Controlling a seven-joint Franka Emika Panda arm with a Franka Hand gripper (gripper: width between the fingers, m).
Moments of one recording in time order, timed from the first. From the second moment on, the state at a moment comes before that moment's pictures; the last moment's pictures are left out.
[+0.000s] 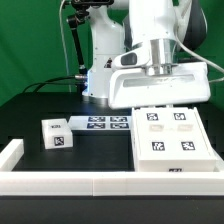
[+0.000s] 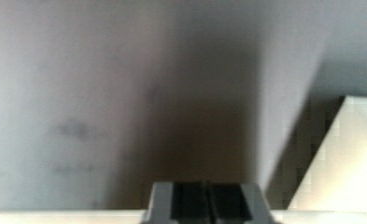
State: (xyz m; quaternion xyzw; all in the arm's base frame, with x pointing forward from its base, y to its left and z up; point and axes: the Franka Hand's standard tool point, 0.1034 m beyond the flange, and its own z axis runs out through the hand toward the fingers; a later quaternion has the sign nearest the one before) arm 0.506 0.076 0.060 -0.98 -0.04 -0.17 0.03
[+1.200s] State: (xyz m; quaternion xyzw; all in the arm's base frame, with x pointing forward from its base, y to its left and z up) arm 0.518 0.088 0.103 -0.99 -0.05 -0.15 0.04
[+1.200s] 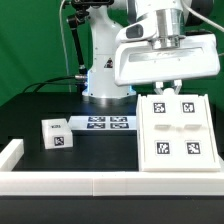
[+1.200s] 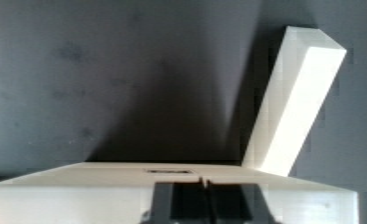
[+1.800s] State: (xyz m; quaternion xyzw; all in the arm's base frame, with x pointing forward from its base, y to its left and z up) arm 0.527 0.093 0.126 -0.99 -0.05 -0.15 0.05
